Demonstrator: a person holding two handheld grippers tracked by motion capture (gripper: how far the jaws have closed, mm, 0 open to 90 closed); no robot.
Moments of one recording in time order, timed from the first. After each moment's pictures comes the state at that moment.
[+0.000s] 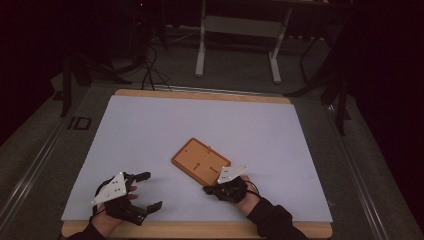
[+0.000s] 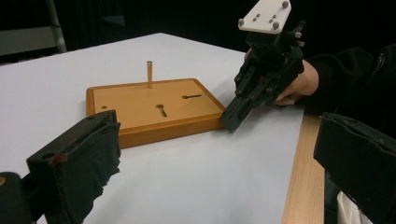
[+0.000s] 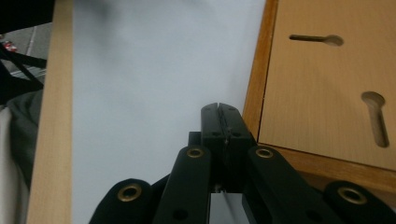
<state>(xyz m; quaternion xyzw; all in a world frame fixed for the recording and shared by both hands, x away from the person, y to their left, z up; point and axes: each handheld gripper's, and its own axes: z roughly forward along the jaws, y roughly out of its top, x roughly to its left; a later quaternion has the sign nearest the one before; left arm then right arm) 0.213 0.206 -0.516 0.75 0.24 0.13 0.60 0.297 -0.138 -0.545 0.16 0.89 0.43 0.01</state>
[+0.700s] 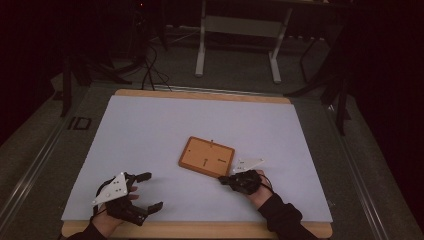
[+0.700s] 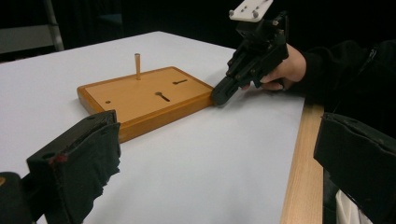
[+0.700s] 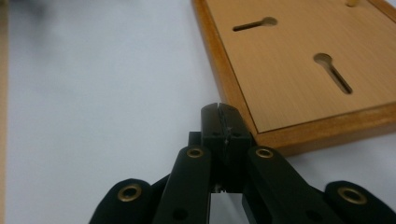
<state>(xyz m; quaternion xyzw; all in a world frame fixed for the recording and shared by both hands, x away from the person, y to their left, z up) 0.214 0.205 -0.516 0.75 0.24 0.13 0.60 0.320 -0.180 -0.543 0.22 0.88 0.42 0.05</state>
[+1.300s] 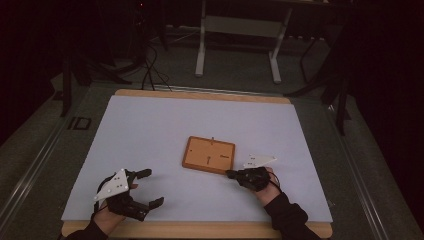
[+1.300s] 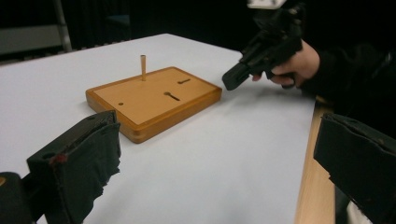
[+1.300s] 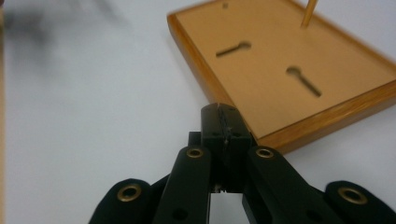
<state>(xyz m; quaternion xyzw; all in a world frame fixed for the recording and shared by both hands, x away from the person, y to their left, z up) 0.224 0.203 -0.510 0.75 0.27 0.13 0.59 0.321 -0.200 -0.527 0.24 0.85 0.46 0.07</state>
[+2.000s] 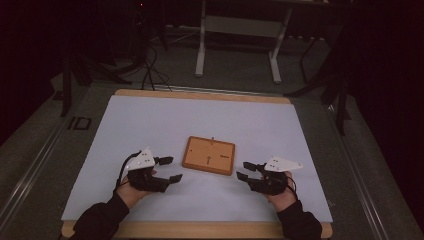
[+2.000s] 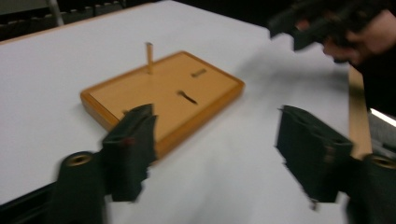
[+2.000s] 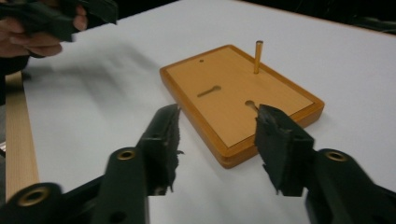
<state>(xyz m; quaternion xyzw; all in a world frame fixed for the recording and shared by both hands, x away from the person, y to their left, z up) 0.288 0.164 -0.497 0.79 0.27 0.10 0.54 0.296 -0.238 -0.499 0.28 0.80 0.52 0.12</state>
